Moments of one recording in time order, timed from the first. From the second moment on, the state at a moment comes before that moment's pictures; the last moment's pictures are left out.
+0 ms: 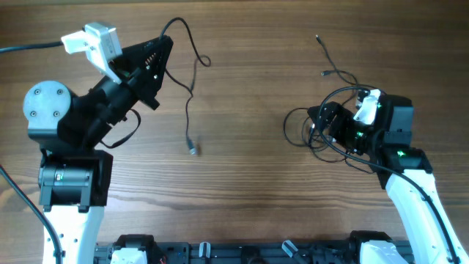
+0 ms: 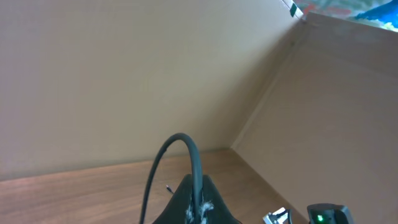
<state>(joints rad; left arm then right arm) -0.04 1.00 1.10 -0.04 0.64 -0.45 -0.05 1.15 0.67 -0.36 -0.53 0.60</state>
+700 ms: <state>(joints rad) -0.04 1.38 1.10 -0.40 -0.38 -0.95 -0.05 1.15 0.67 -0.36 -0.53 0.60</state>
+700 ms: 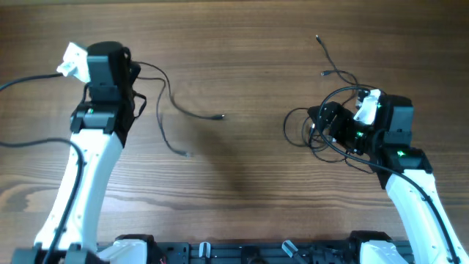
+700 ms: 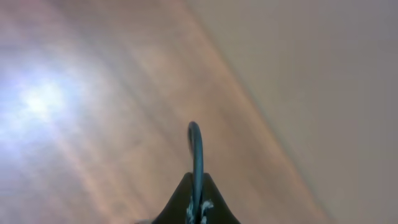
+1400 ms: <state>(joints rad) -0.11 1.68 1.11 -0.64 -0.05 -1.42 -0.05 1.15 0.67 -0.36 -0.53 0.60</state>
